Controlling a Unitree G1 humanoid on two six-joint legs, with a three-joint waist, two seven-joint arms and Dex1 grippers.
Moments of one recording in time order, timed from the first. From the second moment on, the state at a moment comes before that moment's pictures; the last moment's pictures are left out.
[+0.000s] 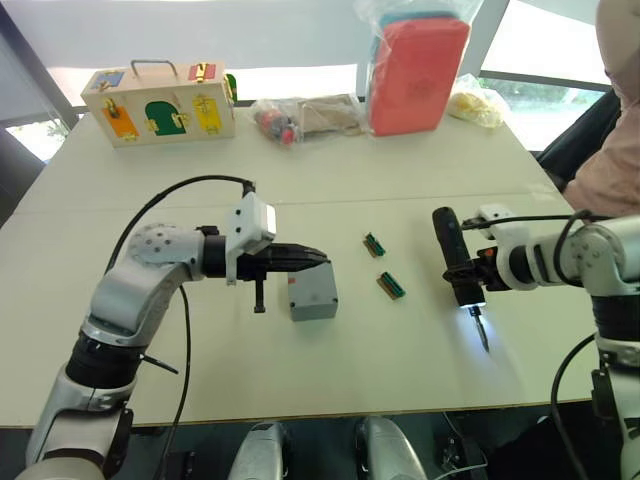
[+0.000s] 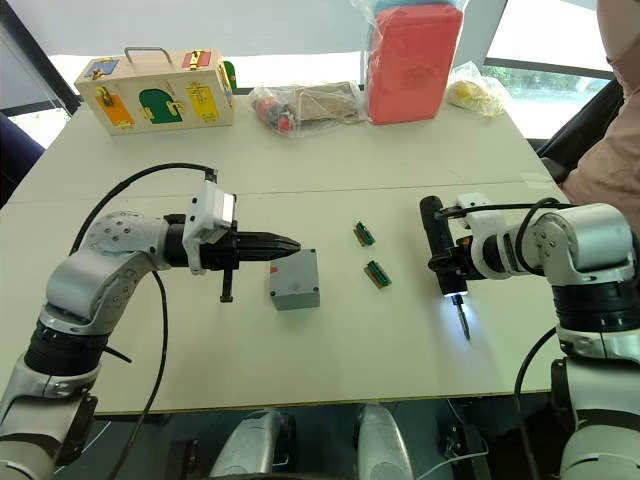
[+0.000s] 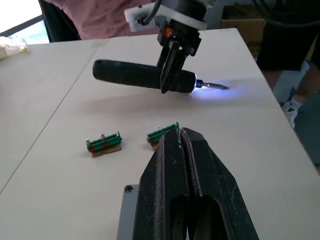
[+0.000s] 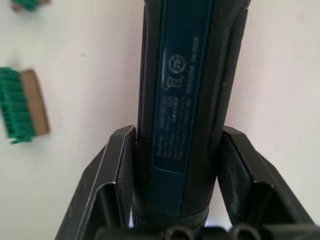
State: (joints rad) left arm -0.55 0.62 -0.09 -0.30 -0.48 0.50 -1.11; right arm -0.76 -0.83 0.01 0.08 0.63 1.61 0.37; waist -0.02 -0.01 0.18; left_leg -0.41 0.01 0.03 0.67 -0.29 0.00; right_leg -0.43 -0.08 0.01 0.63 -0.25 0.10
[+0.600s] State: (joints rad) left arm -0.42 0.73 -0.03 -0.37 -0.49 0.53 -1.02; right arm -0.80 -0.92 0.11 -0.03 0.51 1.38 0.54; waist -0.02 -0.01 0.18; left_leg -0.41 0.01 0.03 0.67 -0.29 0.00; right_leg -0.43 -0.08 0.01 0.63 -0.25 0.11
